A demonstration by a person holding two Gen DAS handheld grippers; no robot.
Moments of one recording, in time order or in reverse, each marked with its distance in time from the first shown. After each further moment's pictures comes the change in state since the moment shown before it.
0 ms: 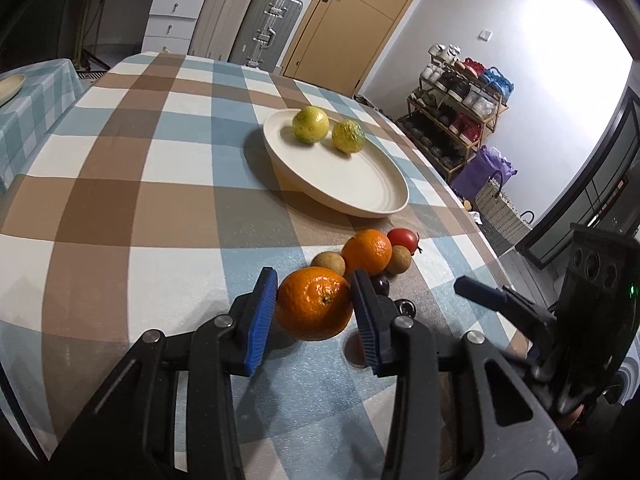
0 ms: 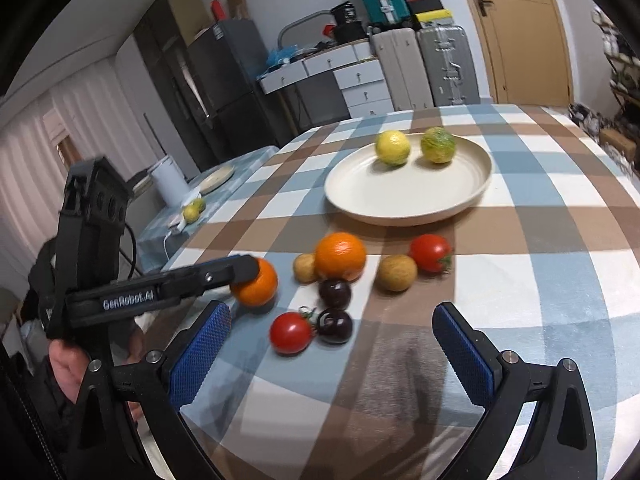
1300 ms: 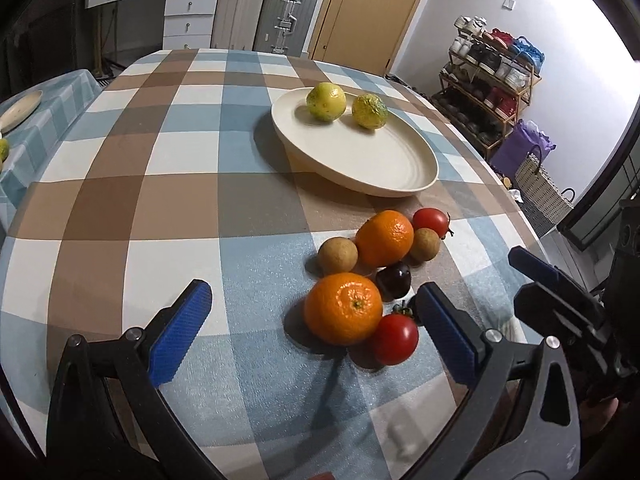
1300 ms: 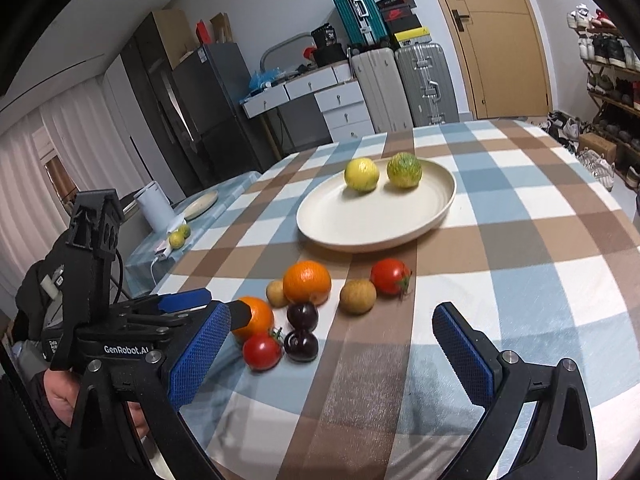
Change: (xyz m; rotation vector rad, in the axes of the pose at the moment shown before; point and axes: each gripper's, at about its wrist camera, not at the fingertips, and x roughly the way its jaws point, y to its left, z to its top) left arm 0.030 -0.030 -0.005 0.046 0.072 0.172; right arm -0.020 -0.023 0.002 0.078 -0.084 -0.067
